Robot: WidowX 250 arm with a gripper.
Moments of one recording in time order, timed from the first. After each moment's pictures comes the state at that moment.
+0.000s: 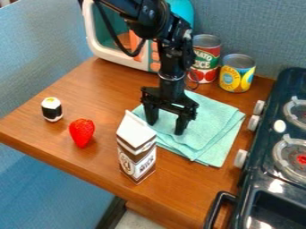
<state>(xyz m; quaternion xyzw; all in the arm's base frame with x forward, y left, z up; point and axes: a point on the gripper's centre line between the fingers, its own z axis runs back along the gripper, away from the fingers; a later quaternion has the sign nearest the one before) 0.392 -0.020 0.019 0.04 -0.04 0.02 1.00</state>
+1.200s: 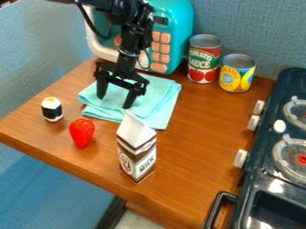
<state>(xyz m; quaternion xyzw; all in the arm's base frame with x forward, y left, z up) 0.392 0.127 0.024 0.15 0.05 0.19 0.97</state>
